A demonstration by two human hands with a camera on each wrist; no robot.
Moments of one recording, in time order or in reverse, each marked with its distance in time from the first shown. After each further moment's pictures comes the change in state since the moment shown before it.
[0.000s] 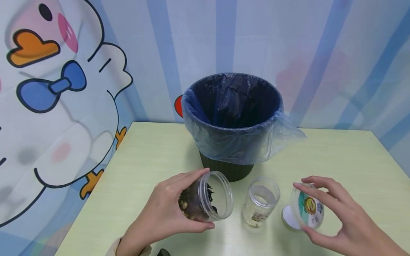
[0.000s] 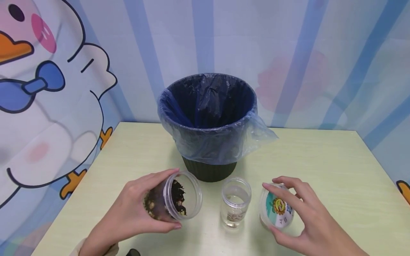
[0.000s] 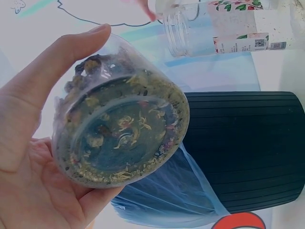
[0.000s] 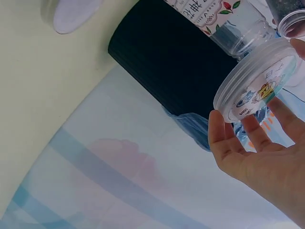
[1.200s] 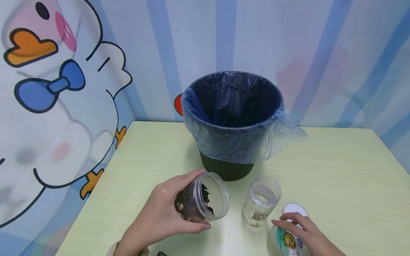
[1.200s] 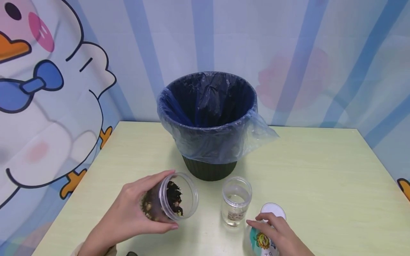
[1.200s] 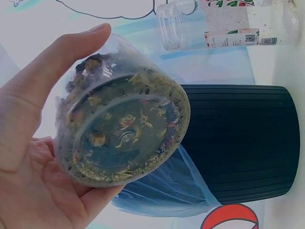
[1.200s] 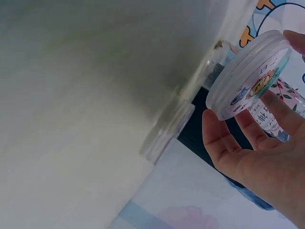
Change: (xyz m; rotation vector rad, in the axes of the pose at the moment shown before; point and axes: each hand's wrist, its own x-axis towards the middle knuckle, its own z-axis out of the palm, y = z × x) left_hand -0.006 -0.010 0.001 -0.070 -0.004 -0.020; right_hand -0.068 0.061 0.118 0.259 -0.213 -0.037
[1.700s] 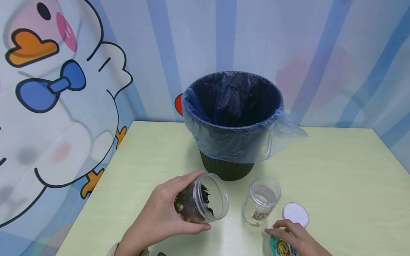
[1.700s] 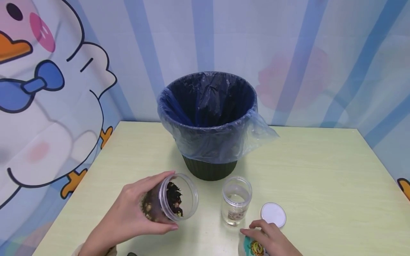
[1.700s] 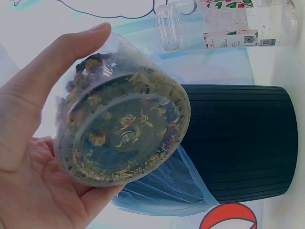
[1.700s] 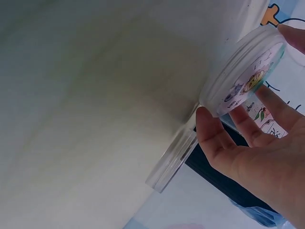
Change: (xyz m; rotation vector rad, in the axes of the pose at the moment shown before) left_hand -0.002 0.000 0.001 0.012 0.002 -0.010; right_hand 0.011 -0.021 0.011 -0.021 0.024 -0.159
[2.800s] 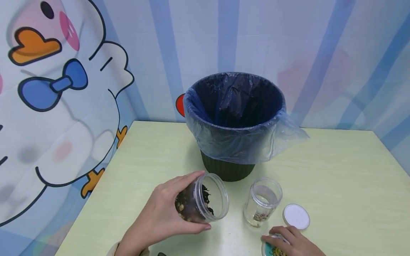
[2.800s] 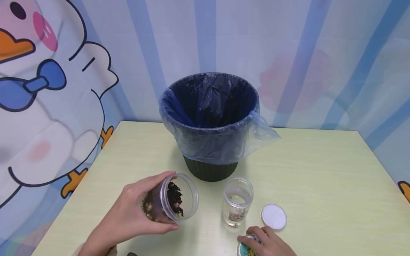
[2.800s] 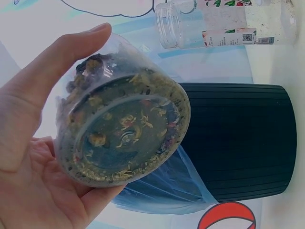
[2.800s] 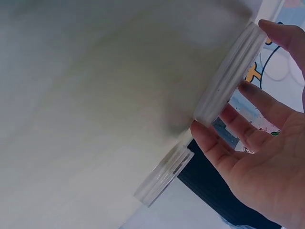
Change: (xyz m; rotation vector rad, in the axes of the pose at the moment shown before) left_hand -0.001 -0.002 -0.001 0.004 0.004 -0.007; right_hand 0.005 -0.013 0.004 -0.257 -0.268 0.142
